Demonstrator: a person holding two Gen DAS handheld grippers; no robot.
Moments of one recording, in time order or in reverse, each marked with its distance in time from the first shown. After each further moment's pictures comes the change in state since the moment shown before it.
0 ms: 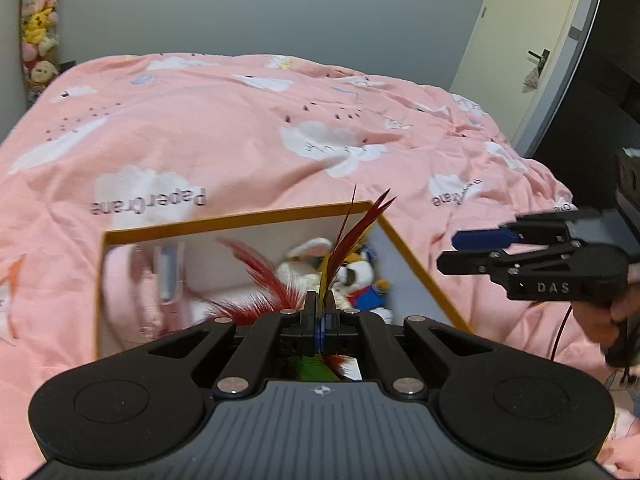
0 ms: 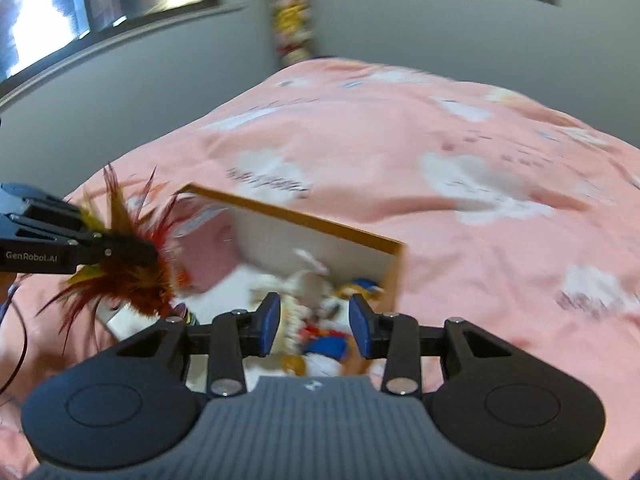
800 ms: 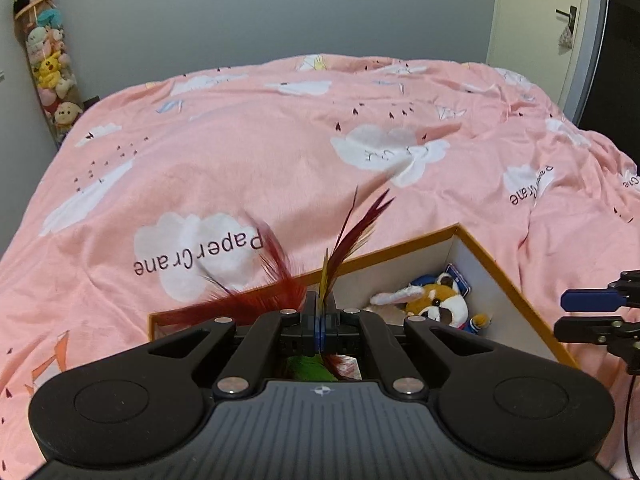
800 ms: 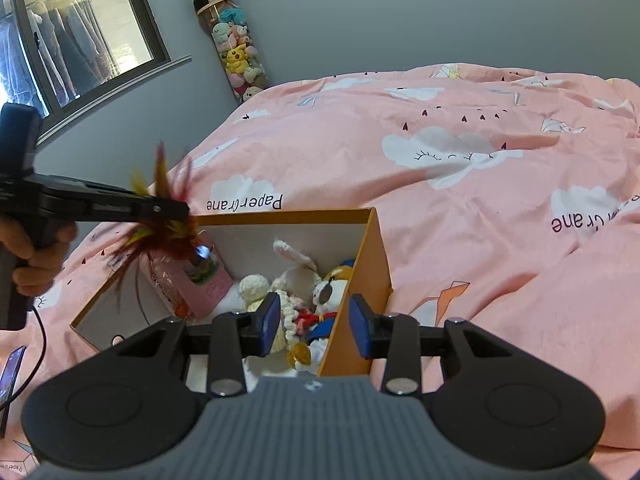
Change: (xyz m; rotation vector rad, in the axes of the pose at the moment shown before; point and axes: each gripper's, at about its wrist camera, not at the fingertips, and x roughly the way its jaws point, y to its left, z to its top) left arm 0.053 0.021 0.047 0.128 0.034 0.197; right arm 0.013 -0.030 -0.032 0.219 -0.085 0.015
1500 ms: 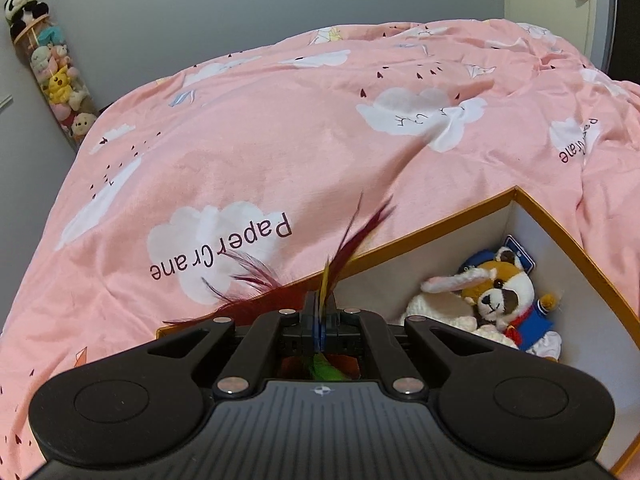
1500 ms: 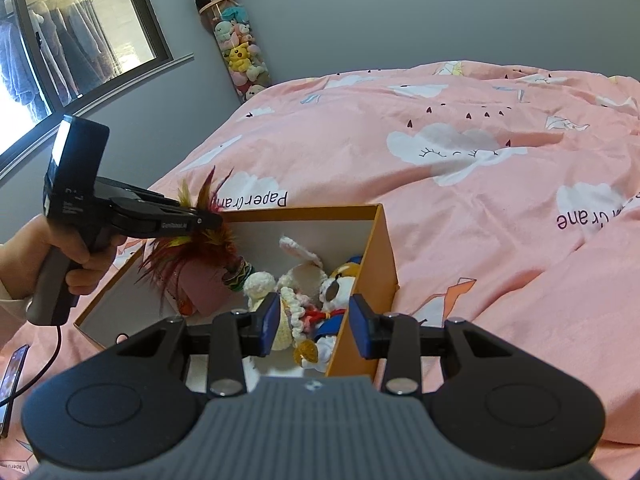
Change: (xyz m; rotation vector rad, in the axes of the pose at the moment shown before) left arm 0.044 -0.002 -0.002 0.091 0.056 0.134; right arm -0.002 0.006 -0.004 0.002 0.007 0.008
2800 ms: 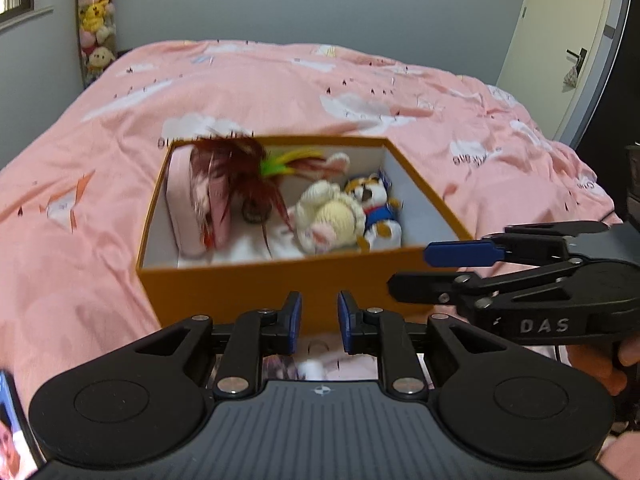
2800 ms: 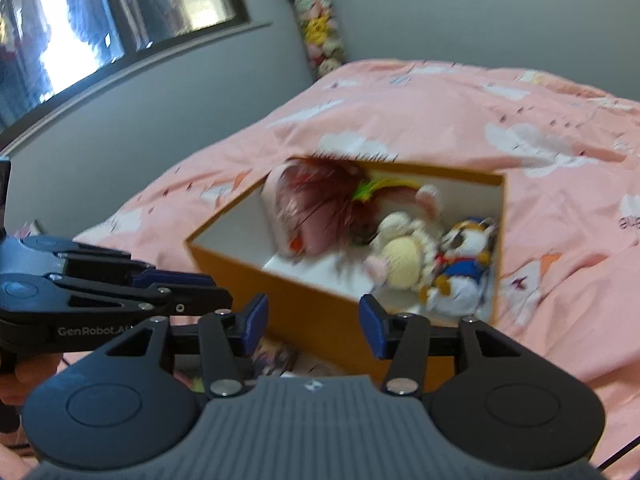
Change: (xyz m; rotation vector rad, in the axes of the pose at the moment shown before) left arm -0.167 -0.038 -0.146 -0.280 -0.054 -0.169; right arm -0.038 0.103 -0.050 -0.175 0.087 0.135
